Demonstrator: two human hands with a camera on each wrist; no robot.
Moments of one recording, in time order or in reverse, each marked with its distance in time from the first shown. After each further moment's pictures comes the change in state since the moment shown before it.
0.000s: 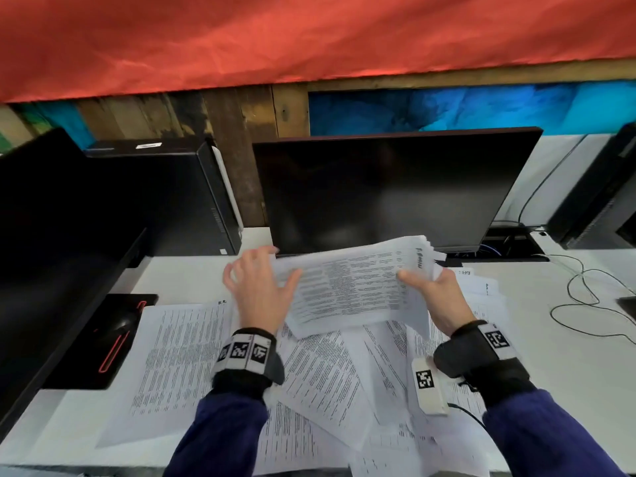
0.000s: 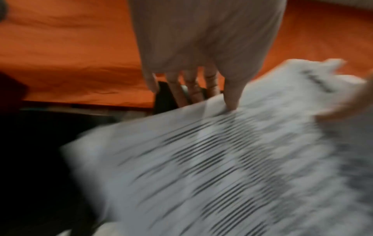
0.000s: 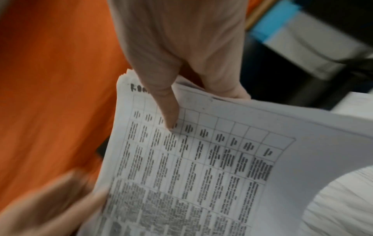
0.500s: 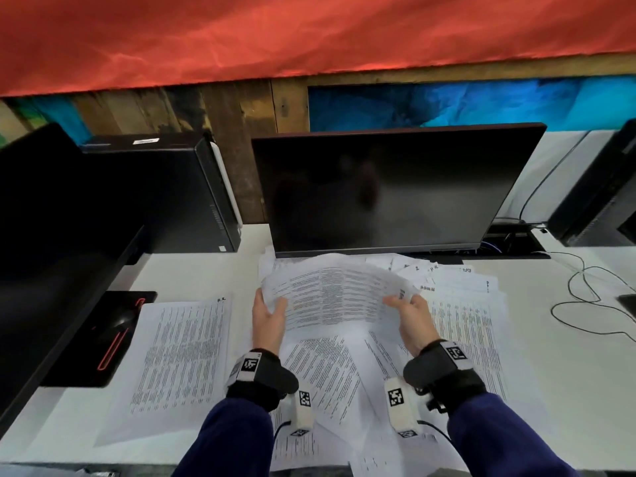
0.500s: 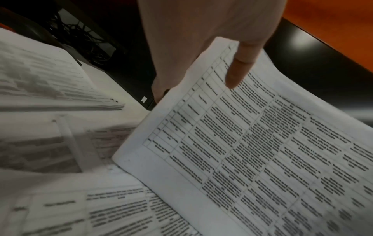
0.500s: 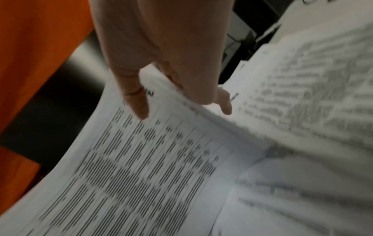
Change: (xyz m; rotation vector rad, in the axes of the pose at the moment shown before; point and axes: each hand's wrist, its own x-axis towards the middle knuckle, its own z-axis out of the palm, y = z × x) left_hand -0.042 -0.061 0.085 -1.022 -0.339 -0.706; right_hand -0.007 0.055 0.028 0.190 0.028 0.220
